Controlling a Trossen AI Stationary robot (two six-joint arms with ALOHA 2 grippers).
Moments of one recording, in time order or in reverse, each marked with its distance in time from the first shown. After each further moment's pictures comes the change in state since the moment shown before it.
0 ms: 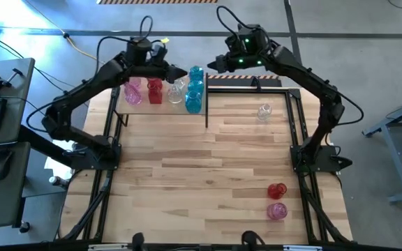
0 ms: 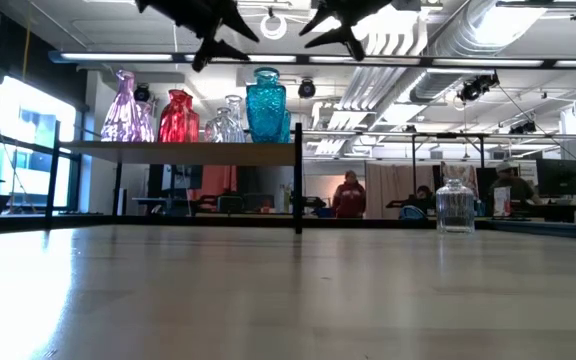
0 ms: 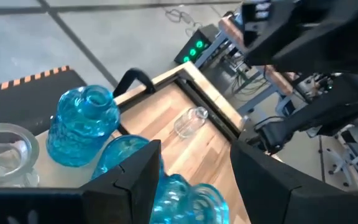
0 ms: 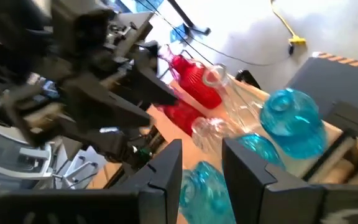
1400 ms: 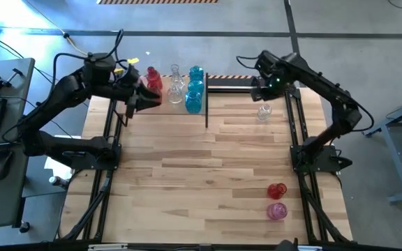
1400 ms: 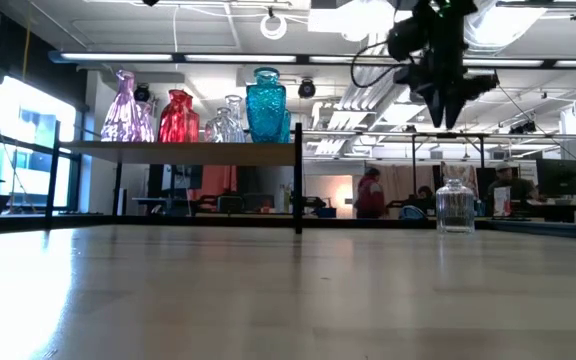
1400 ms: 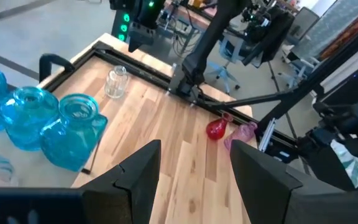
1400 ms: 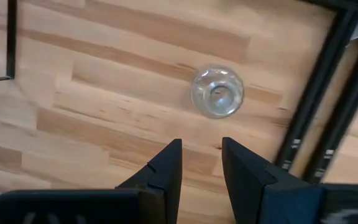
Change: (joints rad) left arm -0.191 -0.373 0.000 -0.355 0.113 0.227; right arm -0.173 -0.179 -0.391 -0.778 0.363 -0.051
